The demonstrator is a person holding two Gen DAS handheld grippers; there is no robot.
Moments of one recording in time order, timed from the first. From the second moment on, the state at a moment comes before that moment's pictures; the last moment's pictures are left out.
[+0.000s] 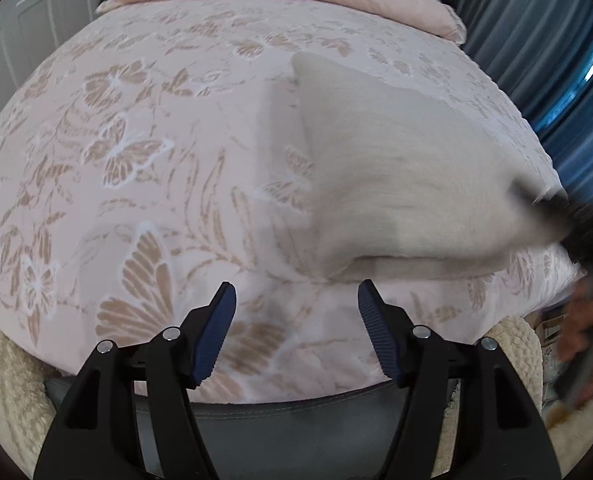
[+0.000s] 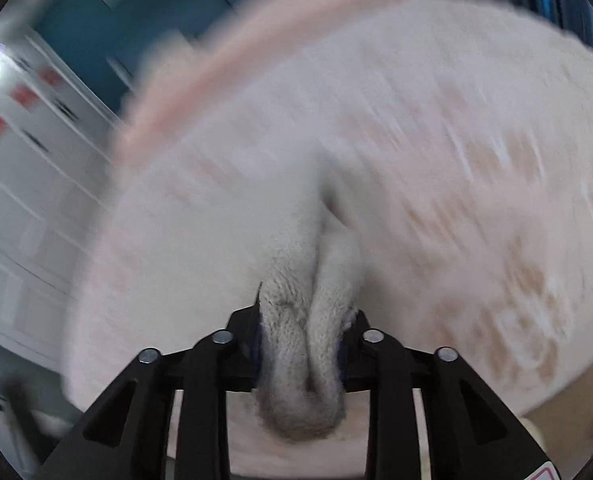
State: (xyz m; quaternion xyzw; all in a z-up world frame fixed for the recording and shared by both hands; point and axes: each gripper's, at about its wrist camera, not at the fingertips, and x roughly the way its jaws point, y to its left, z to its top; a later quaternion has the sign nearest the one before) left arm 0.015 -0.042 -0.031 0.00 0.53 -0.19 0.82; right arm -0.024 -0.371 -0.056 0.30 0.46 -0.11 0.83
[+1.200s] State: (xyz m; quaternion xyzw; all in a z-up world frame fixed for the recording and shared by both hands) left arm 0.017 -0.037 -0.007 0.07 0.50 -0.16 0.85; right arm -0.032 -0.282 -0.026 0.26 0.44 -0.04 0.86
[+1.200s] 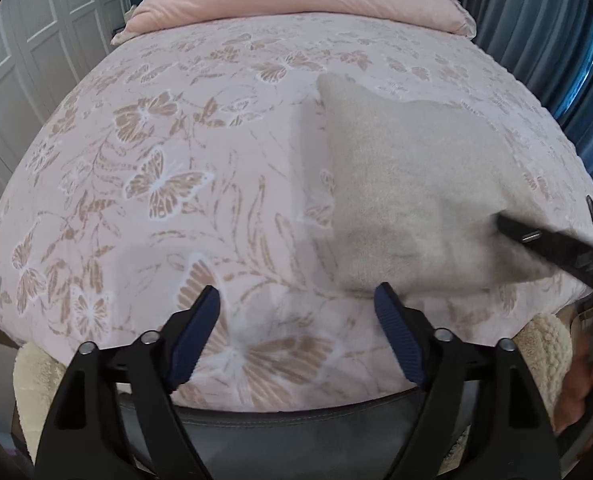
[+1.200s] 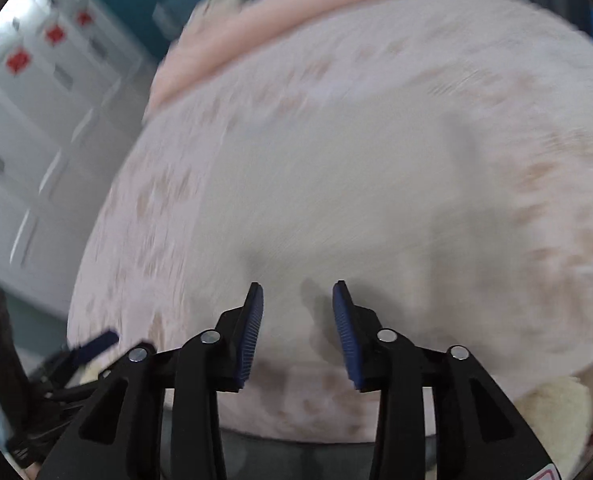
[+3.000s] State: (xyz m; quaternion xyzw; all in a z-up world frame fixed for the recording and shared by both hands) left arm 0.064 -0.054 -0.029 0.05 0.53 -0.13 0.83; right arm 0.002 -0.341 -0.011 0.27 0.43 -0.08 0.86
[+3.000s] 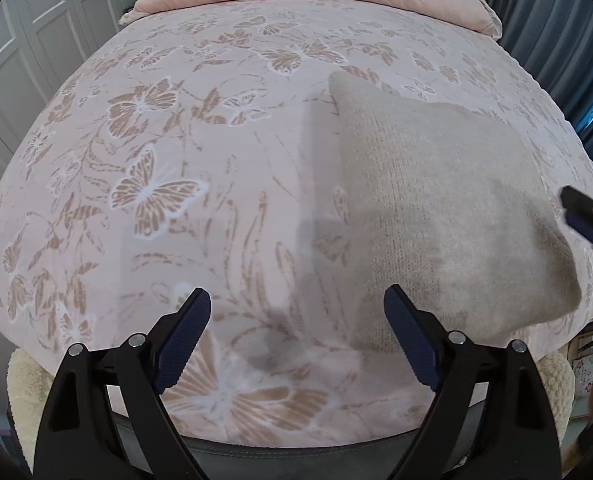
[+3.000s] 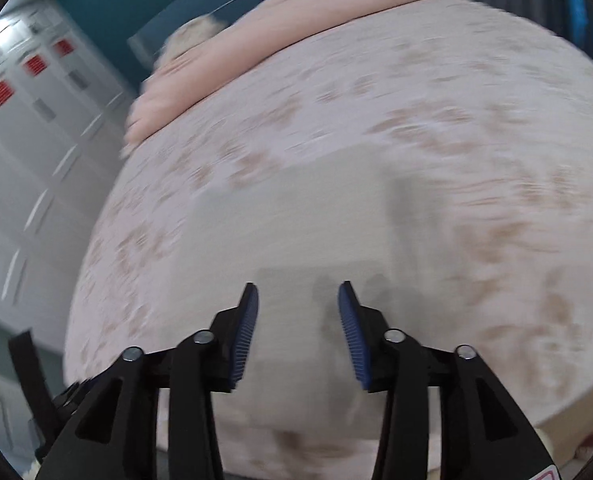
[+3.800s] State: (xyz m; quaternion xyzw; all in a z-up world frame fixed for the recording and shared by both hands) left arm 0.095 -0.120 -0.028 0.06 0.53 -0.17 0.83; right arm 0.046 -0.402 -0.042 0.30 0.44 -0.10 0.84
